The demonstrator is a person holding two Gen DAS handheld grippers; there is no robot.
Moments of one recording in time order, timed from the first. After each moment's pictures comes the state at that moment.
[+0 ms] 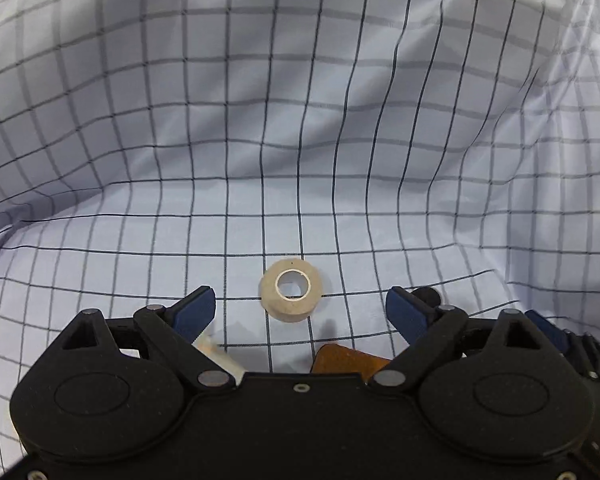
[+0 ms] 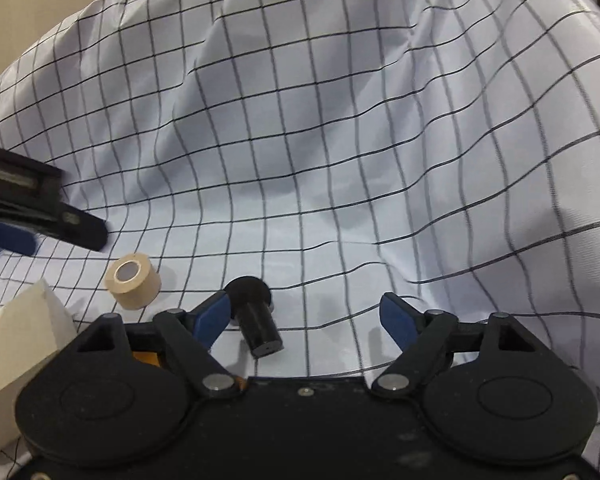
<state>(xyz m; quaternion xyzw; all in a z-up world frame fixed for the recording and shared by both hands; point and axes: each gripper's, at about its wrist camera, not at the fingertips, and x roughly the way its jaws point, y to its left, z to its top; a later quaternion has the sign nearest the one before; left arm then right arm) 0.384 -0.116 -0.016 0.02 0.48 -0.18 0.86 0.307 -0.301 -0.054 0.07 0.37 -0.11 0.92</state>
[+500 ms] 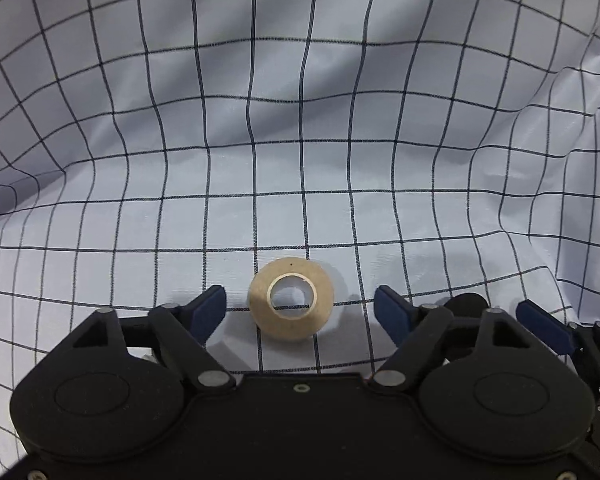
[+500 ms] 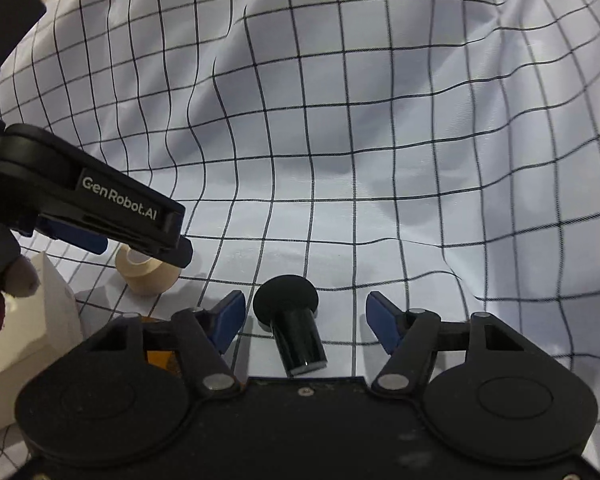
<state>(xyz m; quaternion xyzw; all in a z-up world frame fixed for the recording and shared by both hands) 0.424 -0.138 -0.065 0.04 0.53 -0.15 0.84 0.361 -0.287 -0.083 0.04 0.41 -0.05 0.91</state>
